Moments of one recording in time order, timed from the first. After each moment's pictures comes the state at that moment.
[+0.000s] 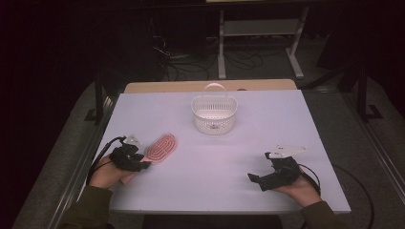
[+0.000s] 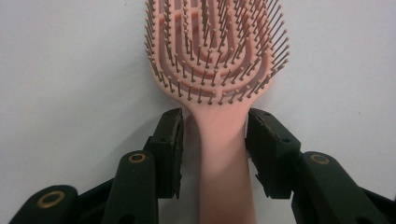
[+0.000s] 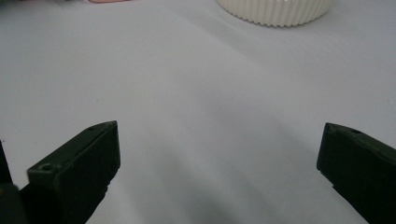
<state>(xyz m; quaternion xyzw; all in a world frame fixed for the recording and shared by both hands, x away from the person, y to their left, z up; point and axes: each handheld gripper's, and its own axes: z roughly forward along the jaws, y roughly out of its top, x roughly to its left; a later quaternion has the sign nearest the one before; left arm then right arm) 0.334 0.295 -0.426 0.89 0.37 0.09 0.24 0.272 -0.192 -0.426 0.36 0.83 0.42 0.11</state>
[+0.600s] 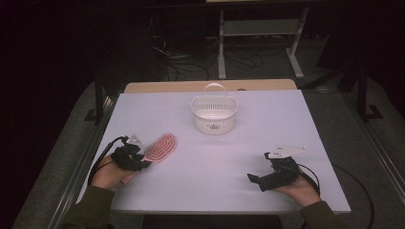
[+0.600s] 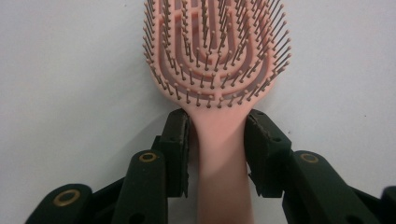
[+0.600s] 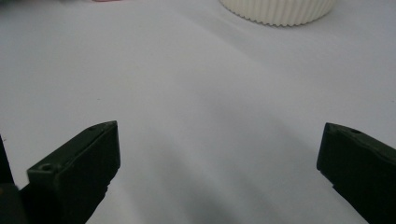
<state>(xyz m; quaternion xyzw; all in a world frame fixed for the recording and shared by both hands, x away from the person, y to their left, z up) 0.334 0.289 -0.425 0.90 0.37 0.10 0.22 0.272 -0.191 -0.426 0.35 0.83 0.42 0.11</state>
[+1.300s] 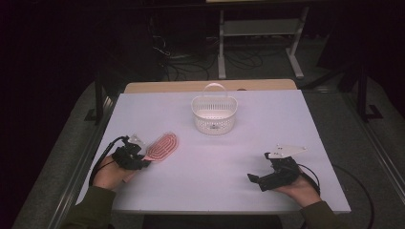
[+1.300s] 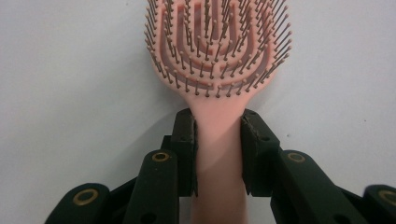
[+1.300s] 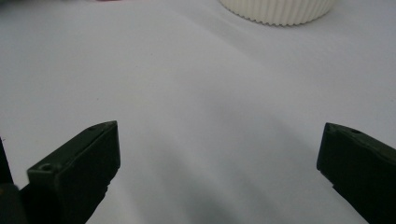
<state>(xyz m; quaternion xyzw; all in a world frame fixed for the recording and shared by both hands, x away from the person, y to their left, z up) 0.334 0.286 -0.425 0.89 0.38 0.10 0.22 0.272 -0.191 -0.426 0.35 0.83 0.42 0.11</state>
